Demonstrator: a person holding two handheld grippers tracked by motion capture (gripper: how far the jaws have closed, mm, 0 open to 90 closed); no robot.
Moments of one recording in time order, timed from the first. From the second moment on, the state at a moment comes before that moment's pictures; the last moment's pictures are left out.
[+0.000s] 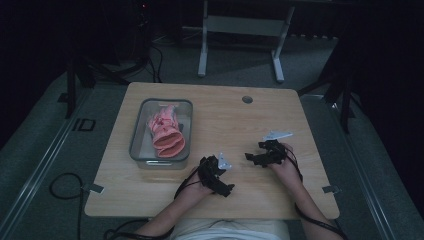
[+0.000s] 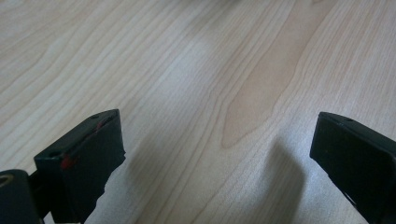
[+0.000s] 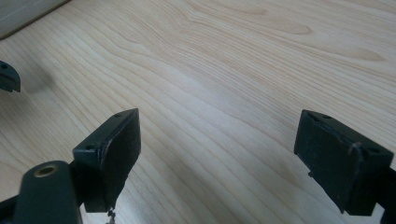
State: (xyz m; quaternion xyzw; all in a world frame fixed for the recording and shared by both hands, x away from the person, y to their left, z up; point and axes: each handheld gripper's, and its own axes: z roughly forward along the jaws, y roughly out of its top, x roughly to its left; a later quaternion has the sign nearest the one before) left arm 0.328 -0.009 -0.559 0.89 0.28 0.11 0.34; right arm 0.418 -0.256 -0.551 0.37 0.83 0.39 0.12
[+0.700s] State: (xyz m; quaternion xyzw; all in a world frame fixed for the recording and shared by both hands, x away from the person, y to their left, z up) left arm 0.325 -0.007 -0.559 0.88 0.28 0.13 0.35; right arm 0.412 -0.277 -0.561 0.39 0.83 0.39 0.14
